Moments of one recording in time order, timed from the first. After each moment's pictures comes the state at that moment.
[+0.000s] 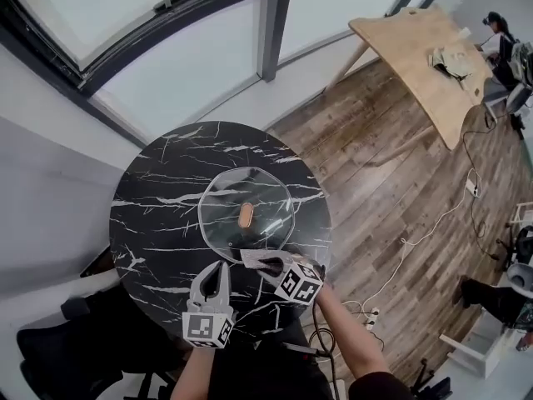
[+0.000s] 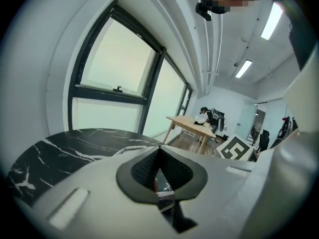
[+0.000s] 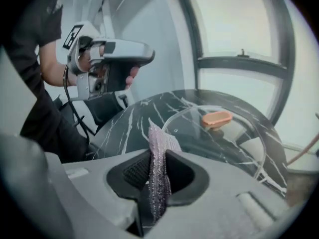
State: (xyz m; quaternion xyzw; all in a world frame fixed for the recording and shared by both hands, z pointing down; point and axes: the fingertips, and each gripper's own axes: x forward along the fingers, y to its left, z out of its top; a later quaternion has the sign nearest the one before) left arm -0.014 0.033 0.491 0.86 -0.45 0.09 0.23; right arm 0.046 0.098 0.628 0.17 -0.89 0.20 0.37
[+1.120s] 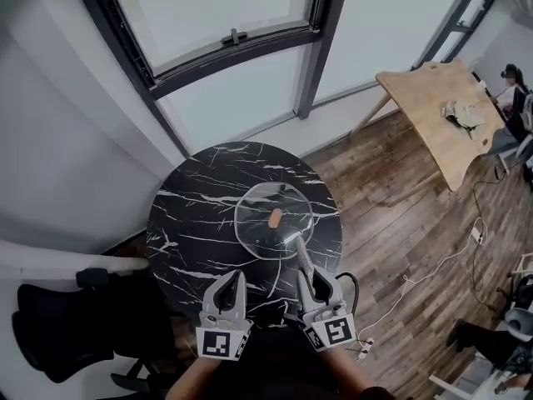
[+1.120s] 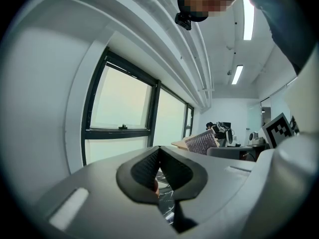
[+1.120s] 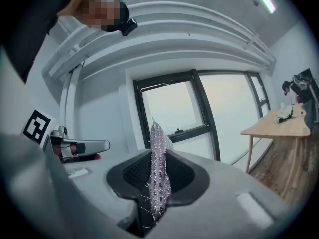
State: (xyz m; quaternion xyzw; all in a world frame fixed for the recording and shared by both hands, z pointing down) left arm -0.051 0.088 0.306 0.85 -0.52 0.01 0.10; right arm 0.096 0.098 0.328 0.56 -0.82 0.12 -0.01
